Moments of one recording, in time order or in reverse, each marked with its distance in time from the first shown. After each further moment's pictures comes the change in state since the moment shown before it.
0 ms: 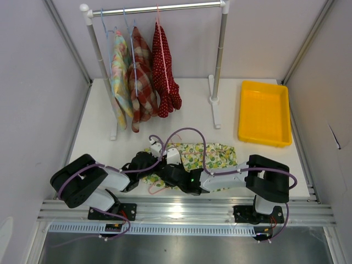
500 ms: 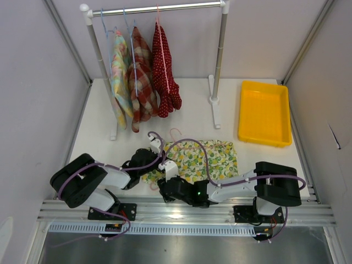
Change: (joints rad) left arm 0.022 0.000 0.035 0.008 -0.005 -0.002; right arm 0.132 -0.082 -0.115 0.146 -0.065 -0.014
